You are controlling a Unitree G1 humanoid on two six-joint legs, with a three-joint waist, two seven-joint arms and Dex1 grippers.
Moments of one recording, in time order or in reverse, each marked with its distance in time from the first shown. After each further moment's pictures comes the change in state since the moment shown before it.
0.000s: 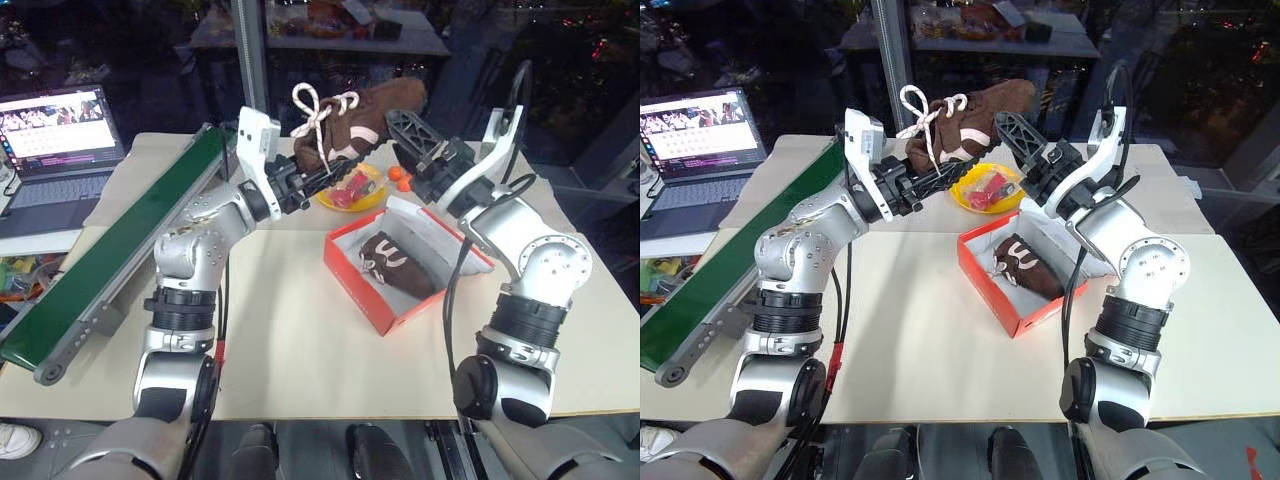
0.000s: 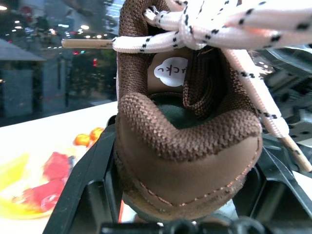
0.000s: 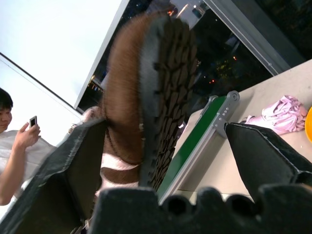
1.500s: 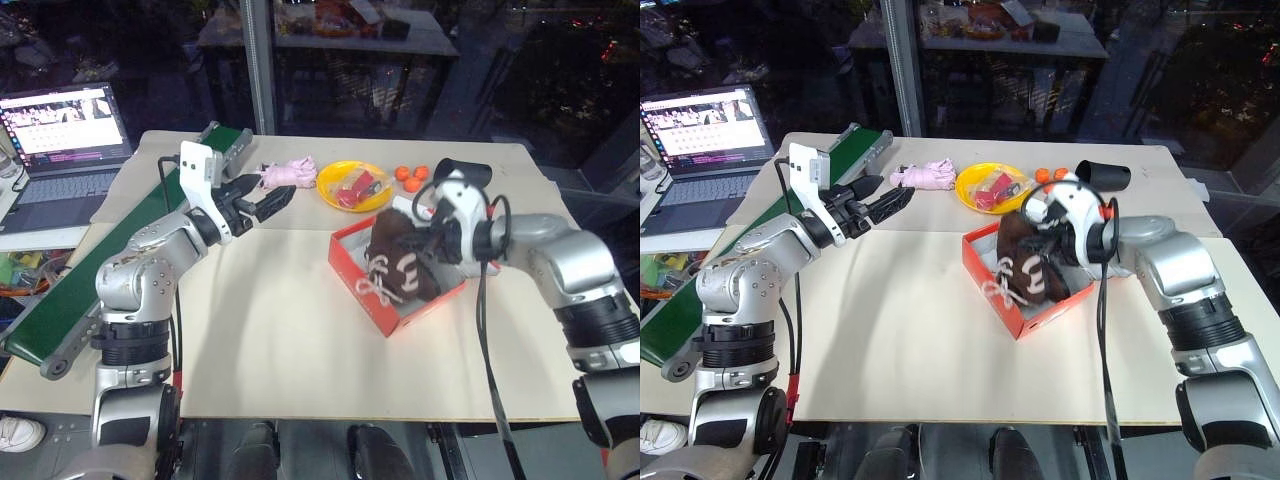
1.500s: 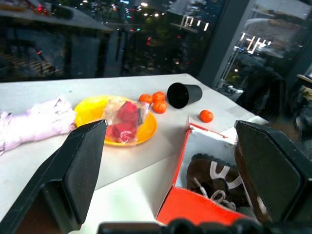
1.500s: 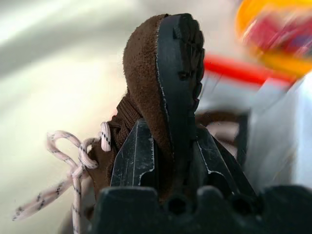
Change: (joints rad) left arm 0.194 0.162 0.102 -0.163 -0.078 0.124 0.147; right arm 0.097 -0.632 0.735 0.094 -0.768 -0.237 0.905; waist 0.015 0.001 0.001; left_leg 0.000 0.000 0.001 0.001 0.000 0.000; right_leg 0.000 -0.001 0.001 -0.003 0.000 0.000
